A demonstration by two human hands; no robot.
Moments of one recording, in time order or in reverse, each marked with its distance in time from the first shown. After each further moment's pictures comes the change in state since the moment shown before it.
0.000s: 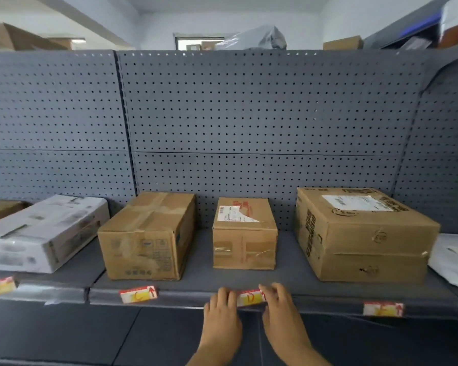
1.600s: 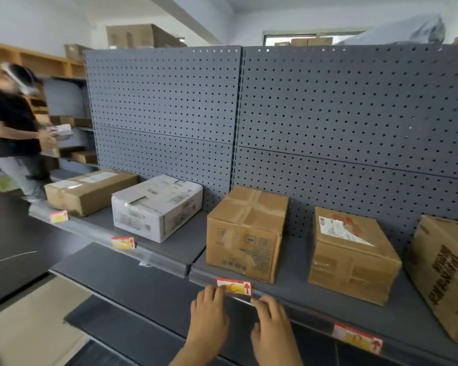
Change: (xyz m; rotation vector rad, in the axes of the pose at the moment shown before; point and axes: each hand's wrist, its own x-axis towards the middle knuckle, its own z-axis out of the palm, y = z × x) left_hand -0.053 -0.185 -0.069 -0.043 0.203 -0.338; right_hand 0.015 -0.158 0.133 0.031 0.093 -0.351
